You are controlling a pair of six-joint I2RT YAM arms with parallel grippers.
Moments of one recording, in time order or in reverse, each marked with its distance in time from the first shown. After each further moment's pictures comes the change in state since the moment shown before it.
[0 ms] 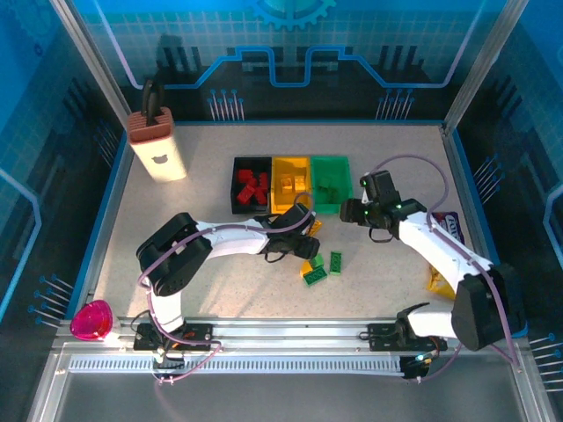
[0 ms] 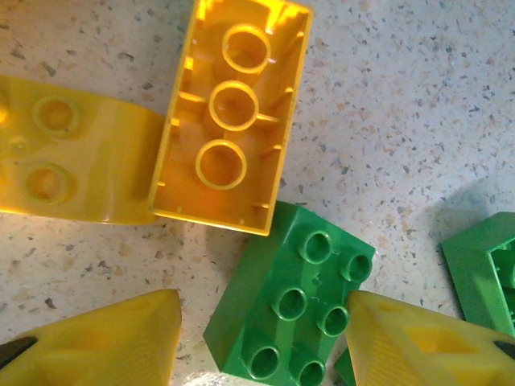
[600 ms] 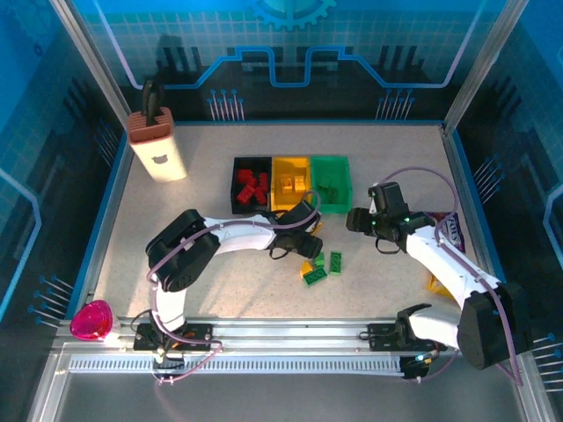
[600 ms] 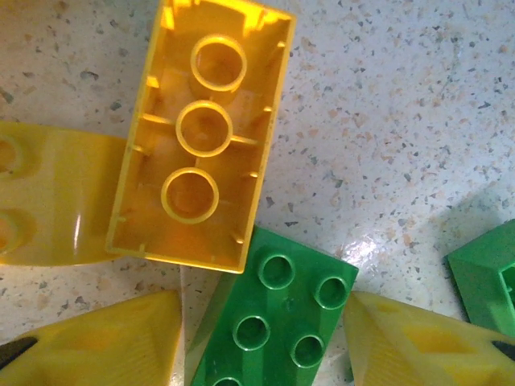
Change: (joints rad) left arm 0.000 0.068 0.099 -0.084 0.008 0.052; right arm -0.040 -0.098 -0.116 0.023 -0.026 0.011
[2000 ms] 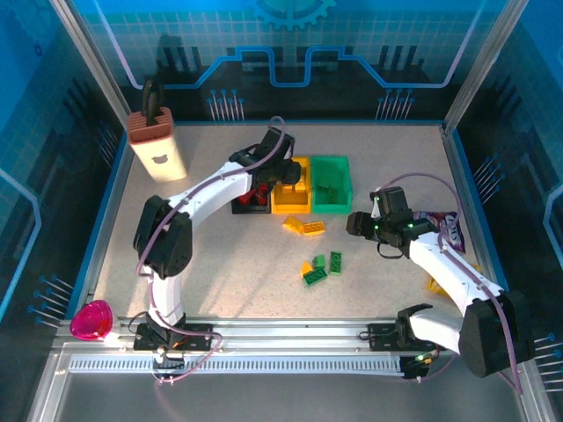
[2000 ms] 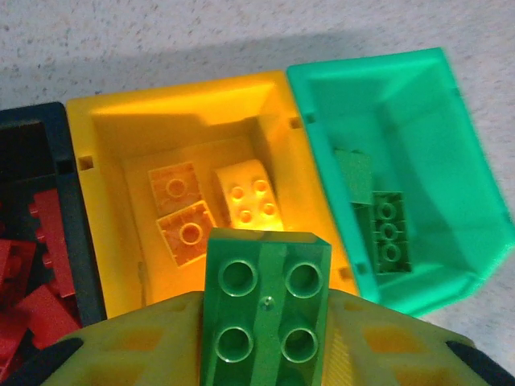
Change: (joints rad) left arm 0.303 0.019 0.464 -0.234 -0.077 0.027; right arm -0.020 -0.045 -0.051 0.022 -0.074 0.010
